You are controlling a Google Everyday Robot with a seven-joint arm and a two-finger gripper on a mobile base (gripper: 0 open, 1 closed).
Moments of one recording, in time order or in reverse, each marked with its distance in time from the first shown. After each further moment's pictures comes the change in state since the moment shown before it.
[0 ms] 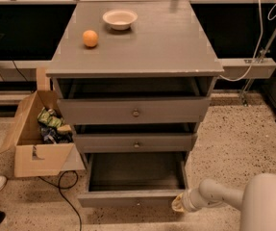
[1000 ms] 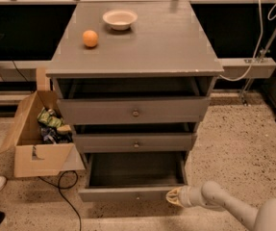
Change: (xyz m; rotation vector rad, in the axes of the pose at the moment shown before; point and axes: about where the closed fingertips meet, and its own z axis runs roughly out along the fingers) arm -0.017 -0.043 0.012 0.197 -0.177 -0.020
